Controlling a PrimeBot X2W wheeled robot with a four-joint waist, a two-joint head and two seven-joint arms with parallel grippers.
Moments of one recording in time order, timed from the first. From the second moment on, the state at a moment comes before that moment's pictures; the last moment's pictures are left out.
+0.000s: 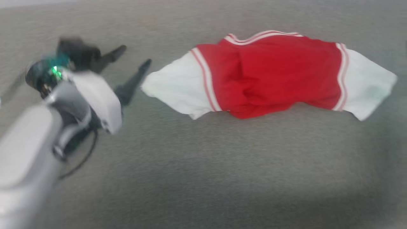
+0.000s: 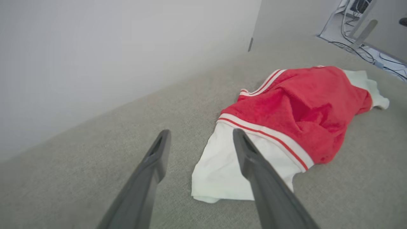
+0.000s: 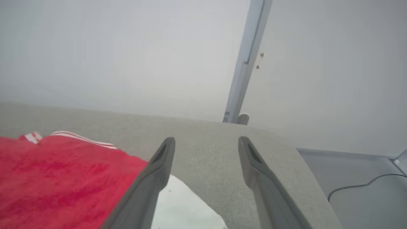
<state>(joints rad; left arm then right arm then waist) -0.68 0.57 -0.46 0.09 -0.66 -0.13 0.22 -0.57 -0.64 0.13 0.45 0.57 0.13 -0.16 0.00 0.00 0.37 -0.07</state>
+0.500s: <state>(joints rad) -1.12 0.63 -0.73 0.48 -1.06 -0.13 0.82 -0.53 -0.51 0.15 0.18 0.51 0.13 -0.14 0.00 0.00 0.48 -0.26</state>
